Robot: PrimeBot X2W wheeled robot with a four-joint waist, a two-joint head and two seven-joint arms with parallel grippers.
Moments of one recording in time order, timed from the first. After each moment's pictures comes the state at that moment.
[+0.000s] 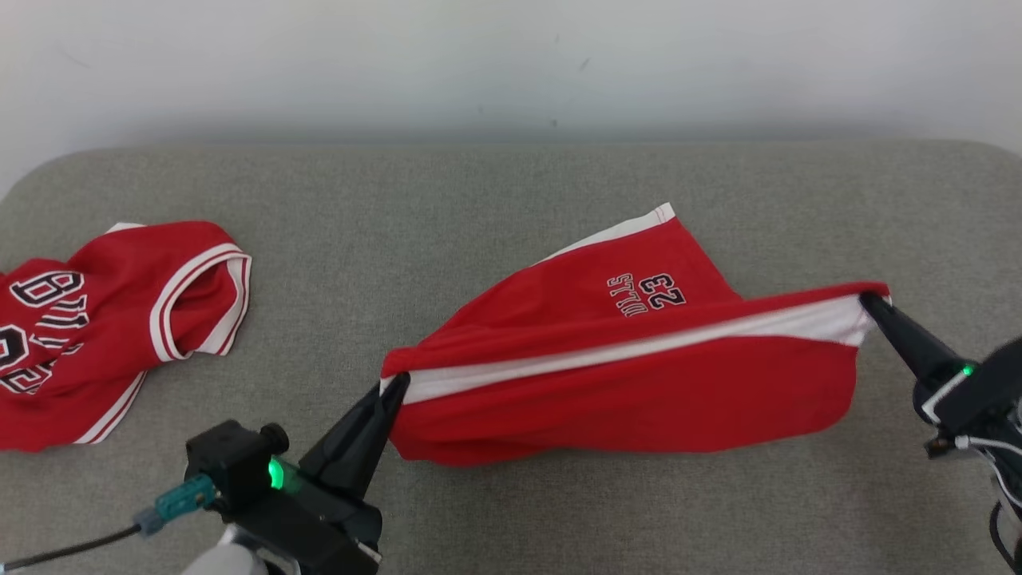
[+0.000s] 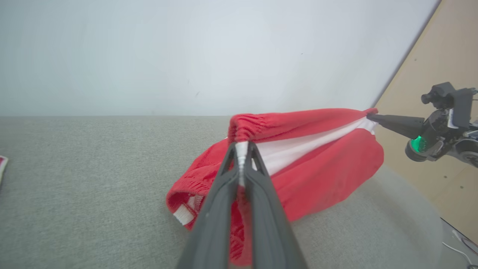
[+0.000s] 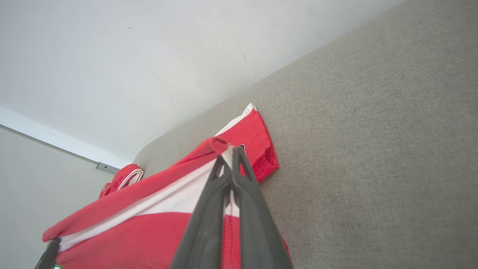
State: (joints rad) left arm -0.32 0.46 -0.64 0.10 -0.80 -0.13 -0.26; right arm -0.26 -0.65 0.19 0.19 1.34 0.13 0.27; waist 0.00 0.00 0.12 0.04
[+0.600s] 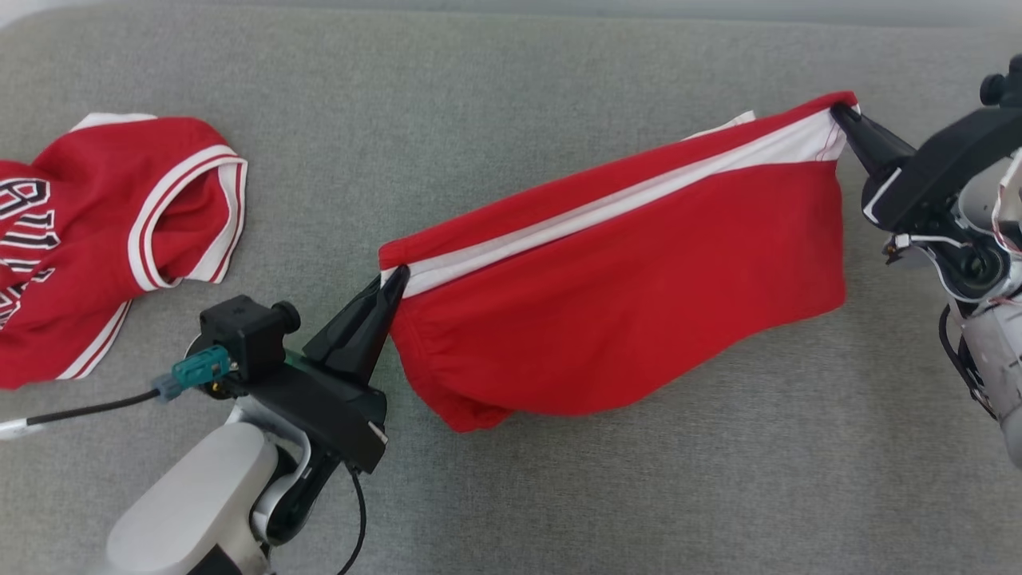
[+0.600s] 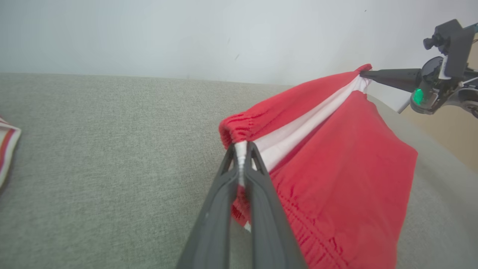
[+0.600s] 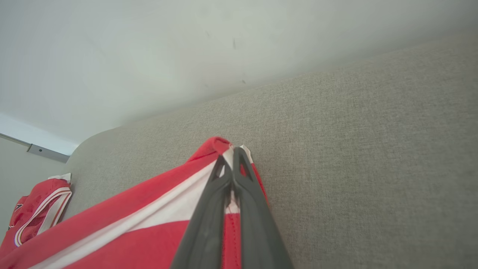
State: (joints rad) left arm -0.66 0.43 -0.76 0.35 -0.88 -0.13 -0.26; right arm -0.92 -0.50 0.38 0.67 1.06 0.13 0.31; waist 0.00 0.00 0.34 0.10
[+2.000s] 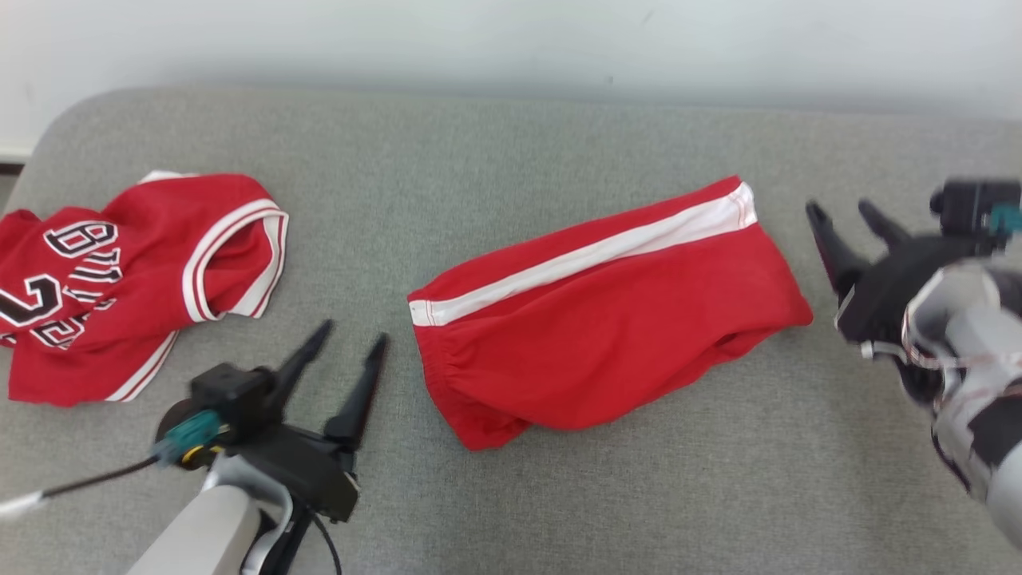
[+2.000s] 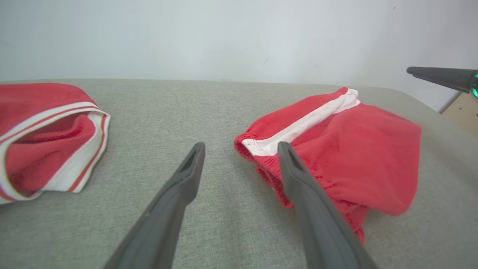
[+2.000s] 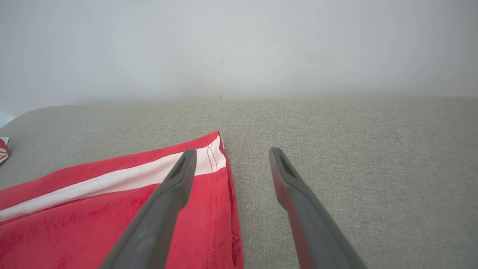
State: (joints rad) left arm -0.53 0.38 -0.64 0.46 -0.73 -0.13 -0.26; right arm -0.89 -0.53 0.74 0.88 1.01 0.13 -0.06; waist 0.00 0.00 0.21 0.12
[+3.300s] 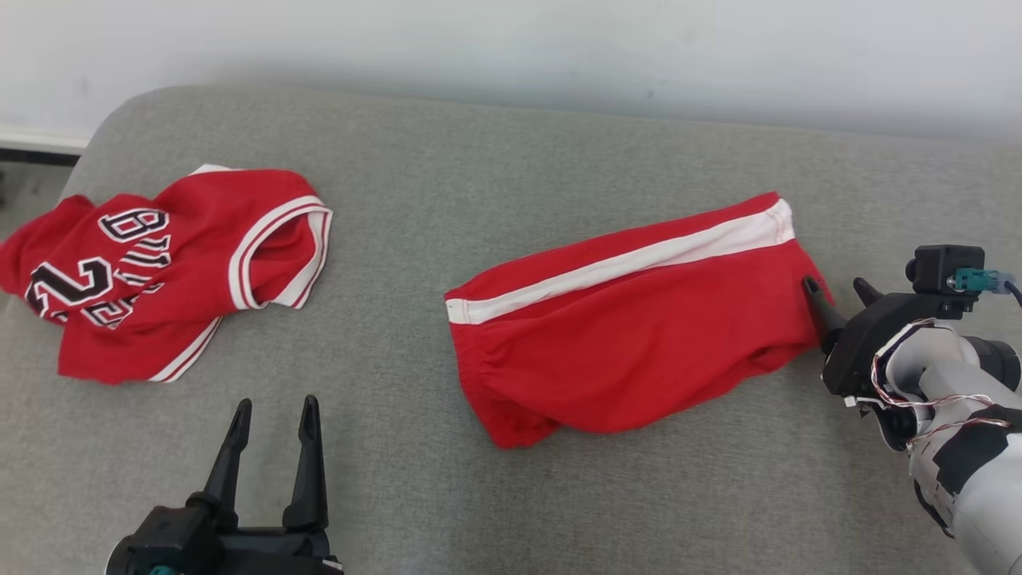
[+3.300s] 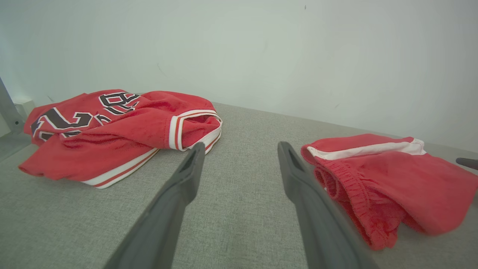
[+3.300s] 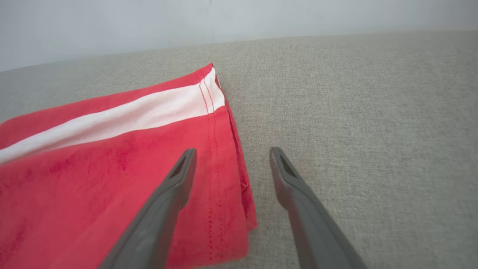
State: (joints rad) left arm -0.07 0.05 -0.03 0.12 -0.25 -0.12 -0.26; right arm -0.87 -0.44 0.81 1.13 1.06 0.13 -0.11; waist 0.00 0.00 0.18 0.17
